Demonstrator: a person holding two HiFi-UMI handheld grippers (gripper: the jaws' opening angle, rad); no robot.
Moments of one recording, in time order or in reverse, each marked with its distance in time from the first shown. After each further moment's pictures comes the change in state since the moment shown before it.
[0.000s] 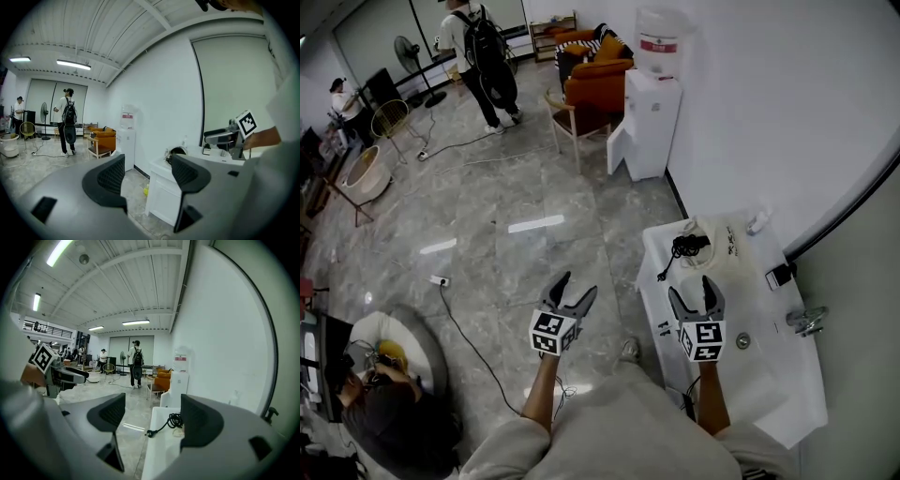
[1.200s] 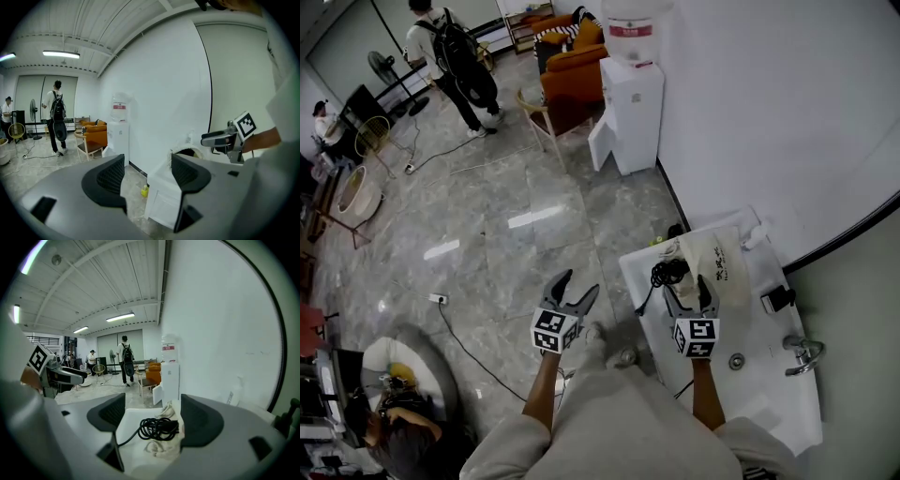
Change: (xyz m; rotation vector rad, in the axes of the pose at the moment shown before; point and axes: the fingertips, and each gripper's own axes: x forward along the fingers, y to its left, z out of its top) left arm 0.184 -0.004 0.029 0.029 0.118 -0.058; right arm 0.114 -0.128 -0.026 0.148 0.081 -0.049
